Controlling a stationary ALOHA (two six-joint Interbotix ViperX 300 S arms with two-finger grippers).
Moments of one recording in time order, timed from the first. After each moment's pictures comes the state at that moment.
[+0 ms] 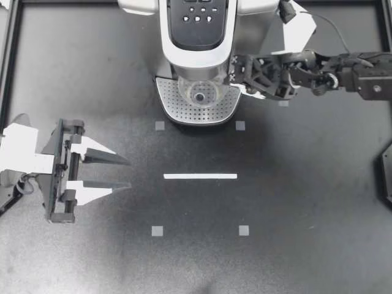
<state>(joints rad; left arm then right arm) -0.22 -0.48 1.18 -0.42 -0.51 0.31 -0.39 -0.02 0.71 0.41 0.05 0.78</state>
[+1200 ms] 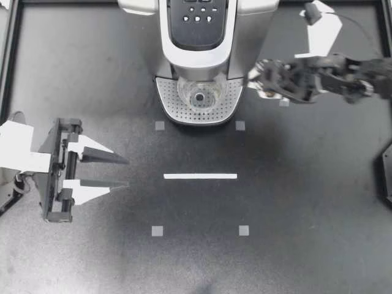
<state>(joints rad) -0.22 -0.51 1.18 -0.42 -0.50 0.30 -0.39 -0.25 0.87 0.26 0.04 0.70</state>
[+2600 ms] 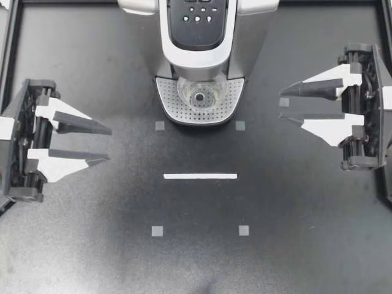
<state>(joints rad) -0.09 -0.75 0.98 -0.45 -0.14 0.41 -0.08 -0.70 0.92 -0.16 -0.18 0.08</state>
